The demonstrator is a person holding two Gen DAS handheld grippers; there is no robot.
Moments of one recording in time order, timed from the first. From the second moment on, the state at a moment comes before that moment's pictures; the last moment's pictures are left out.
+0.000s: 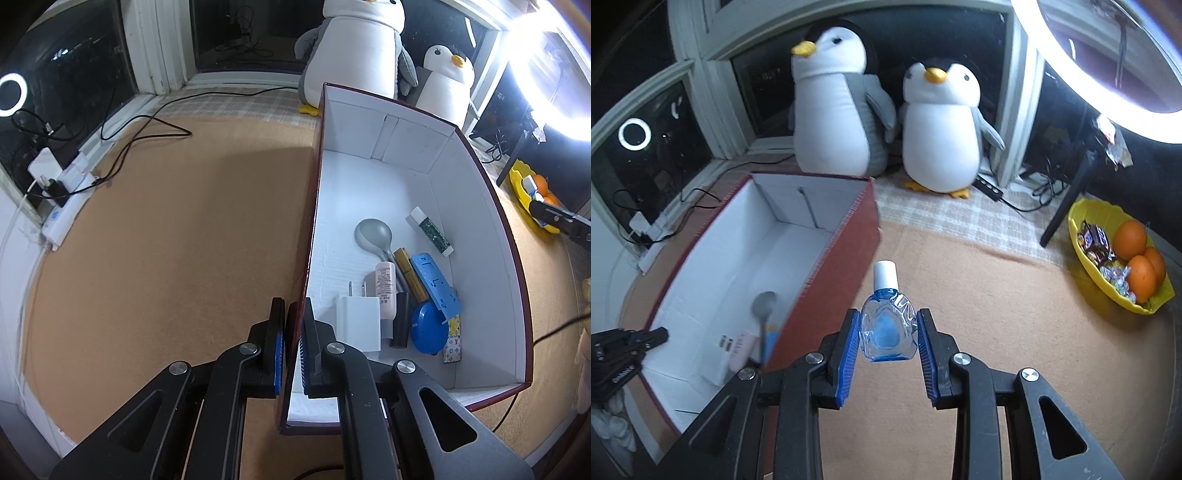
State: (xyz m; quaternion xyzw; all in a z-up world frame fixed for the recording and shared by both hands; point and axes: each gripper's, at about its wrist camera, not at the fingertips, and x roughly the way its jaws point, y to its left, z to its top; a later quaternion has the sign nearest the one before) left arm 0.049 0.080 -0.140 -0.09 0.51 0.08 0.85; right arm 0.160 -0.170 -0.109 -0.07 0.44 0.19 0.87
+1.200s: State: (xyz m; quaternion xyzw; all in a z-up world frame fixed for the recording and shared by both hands) left arm 0.039 0.077 -0.137 -0.07 0.50 0.06 0.86; right arm 0.111 -0.065 -0.119 -0.10 0.47 0.28 0.83
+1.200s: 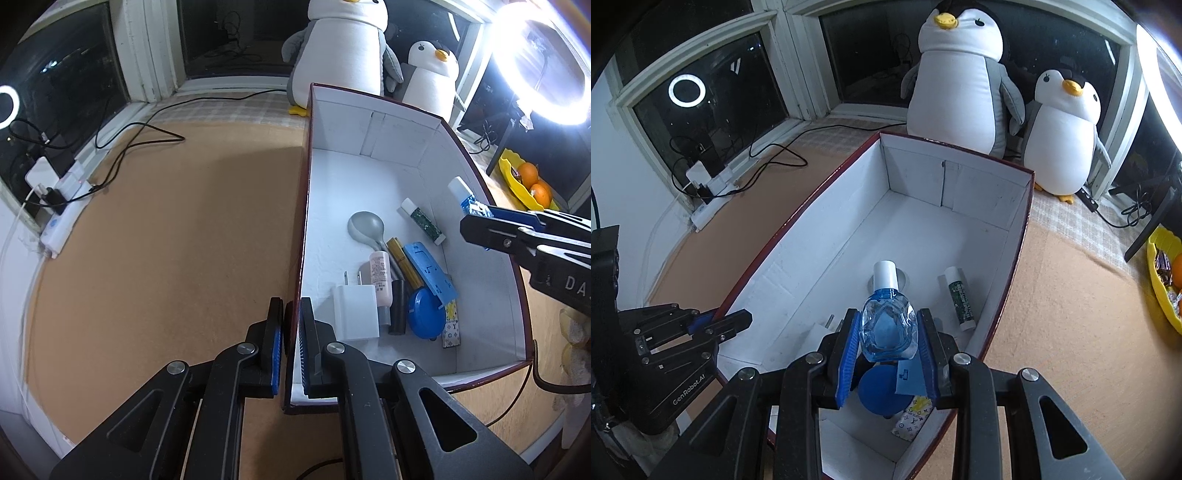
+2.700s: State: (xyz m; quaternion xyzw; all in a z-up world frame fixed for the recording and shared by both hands) left arm 0.040 0.071 -0.139 -0.06 0.51 0.06 0.86; right arm 0.111 -0.191 -0.100 0.01 0.44 0.19 0.88
